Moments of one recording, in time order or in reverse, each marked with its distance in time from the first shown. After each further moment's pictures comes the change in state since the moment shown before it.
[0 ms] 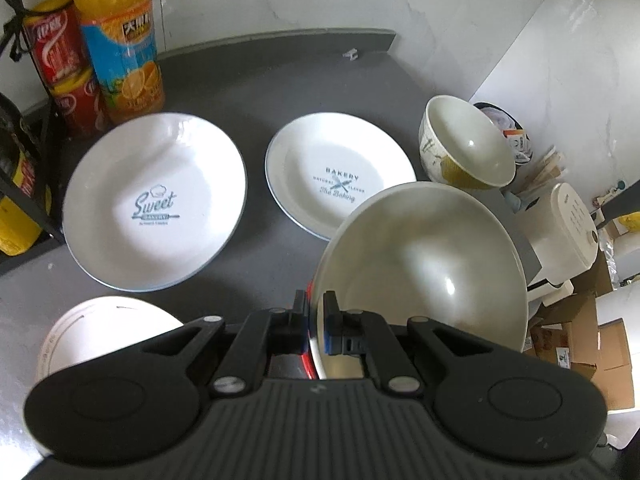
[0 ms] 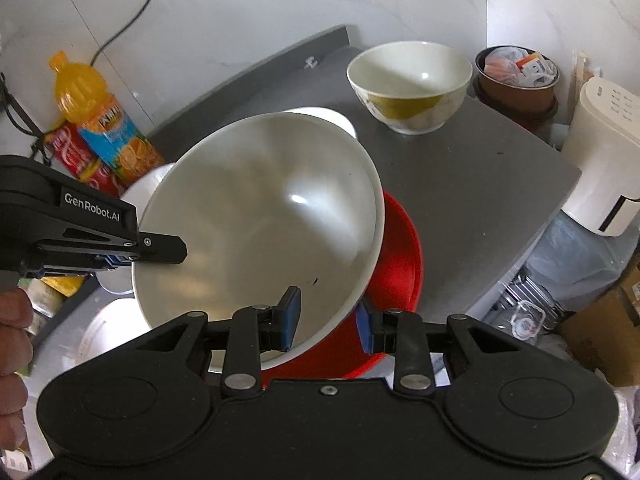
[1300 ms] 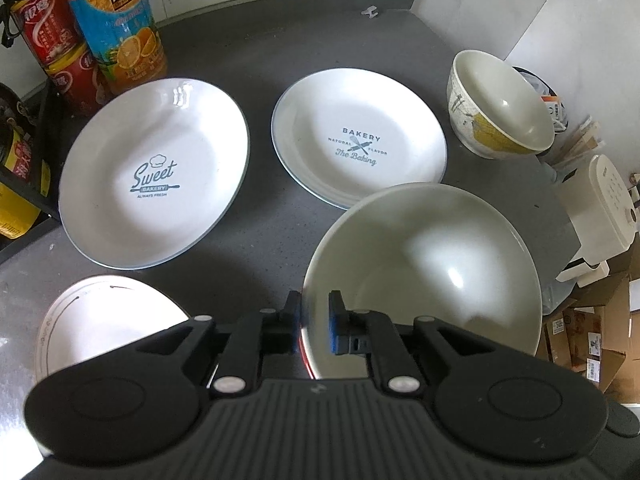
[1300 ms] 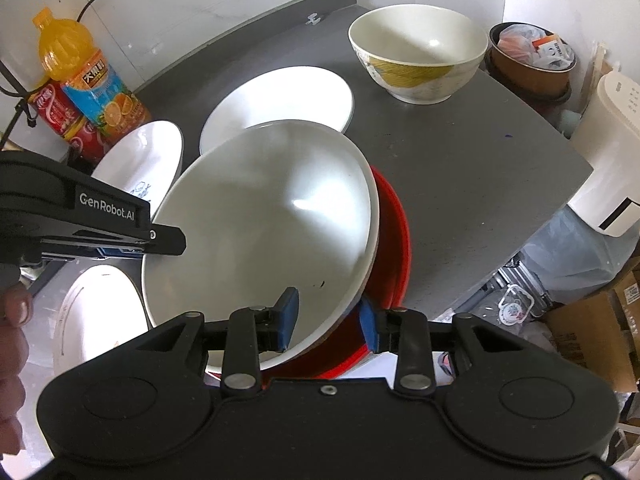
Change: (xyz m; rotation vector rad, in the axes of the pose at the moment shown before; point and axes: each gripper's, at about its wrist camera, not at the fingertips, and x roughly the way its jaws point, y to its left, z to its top) left arm 0.036 -0.018 -0.002 0.006 0.096 0.116; right arm 0.022 -0.007 0.014 -0.061 0.141 -0.009
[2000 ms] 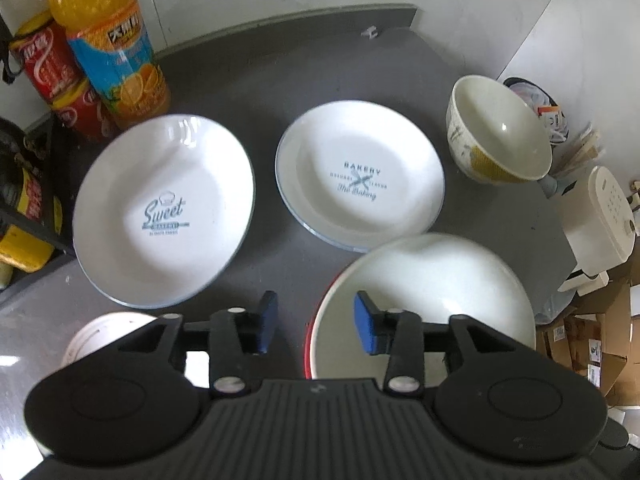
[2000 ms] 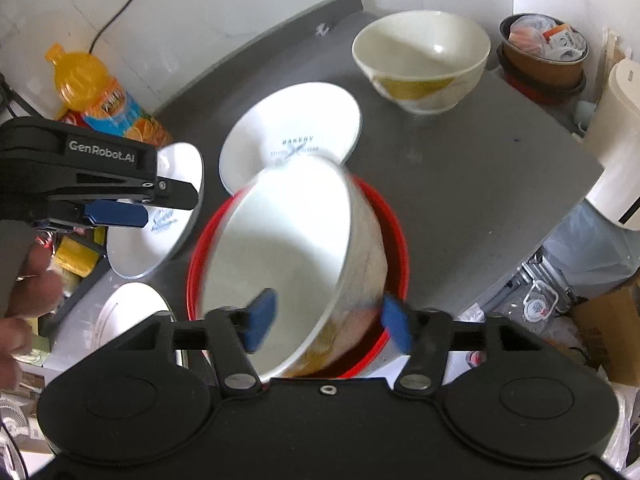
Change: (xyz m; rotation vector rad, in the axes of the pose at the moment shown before) left arm -0.018 -0.001 0.028 0.015 -0.024 0.017; right arm -0.019 -0.017 0.013 0.041 -0.012 0.096
